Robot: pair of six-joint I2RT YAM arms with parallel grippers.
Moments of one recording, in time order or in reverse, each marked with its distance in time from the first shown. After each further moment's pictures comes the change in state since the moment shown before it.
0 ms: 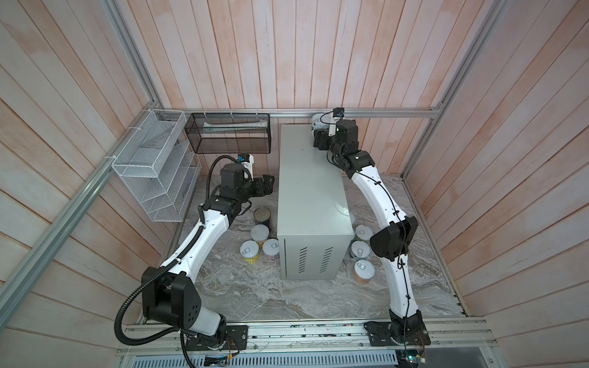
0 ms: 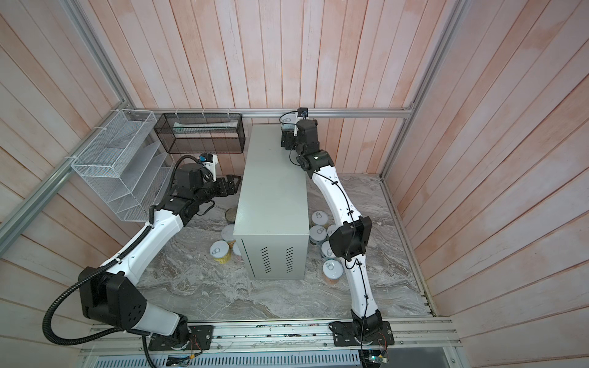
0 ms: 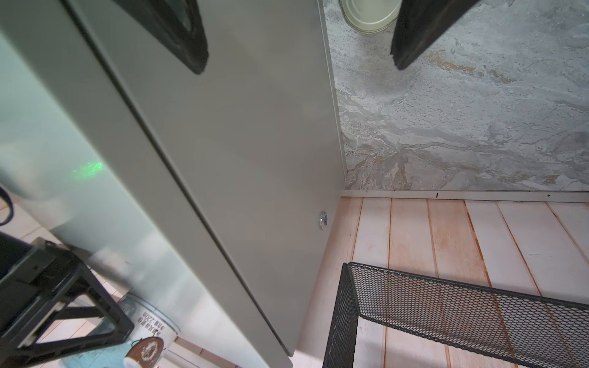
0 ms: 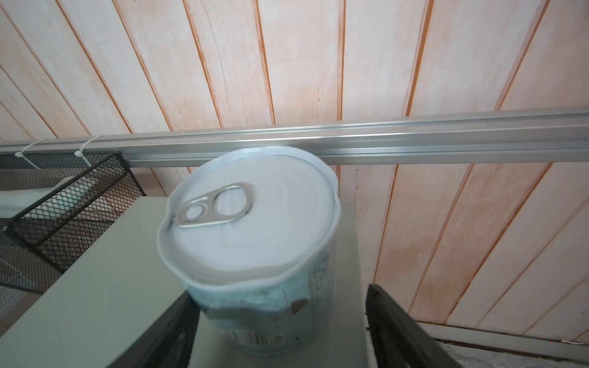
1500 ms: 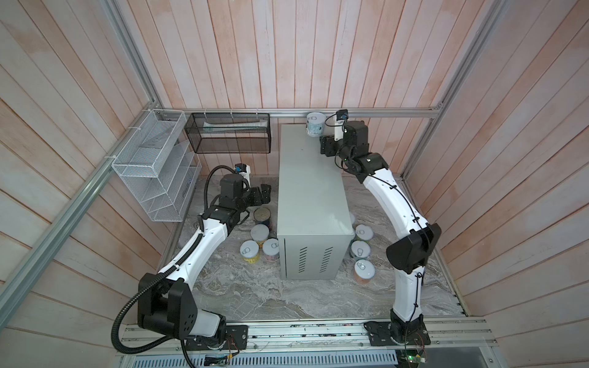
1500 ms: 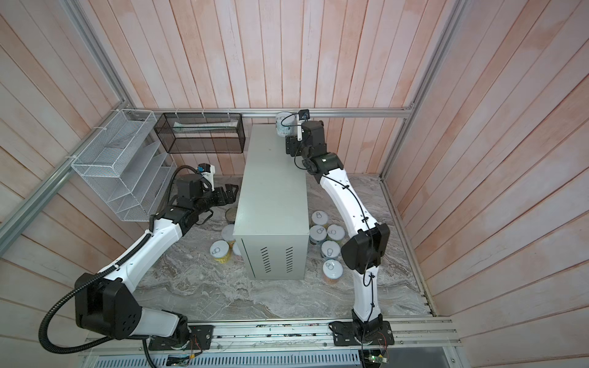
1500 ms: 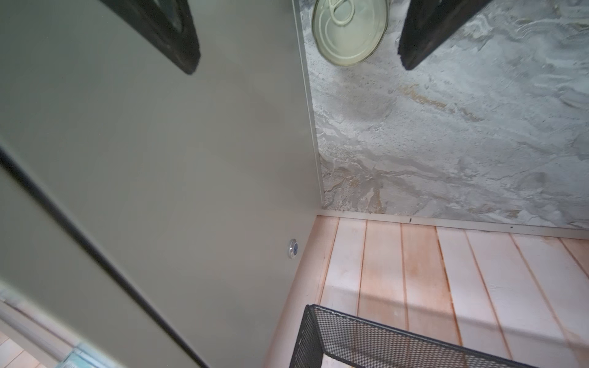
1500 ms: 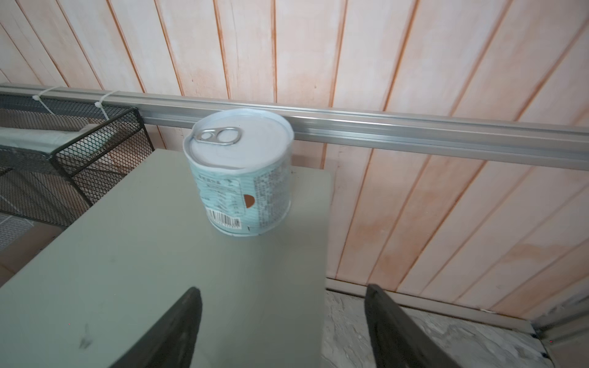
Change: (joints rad) left arm 0.003 -0.099 -0.190 0.049 -0.087 -0.003; right arm 0.011 -0.345 -0.371 -0.035 0.023 -0.106
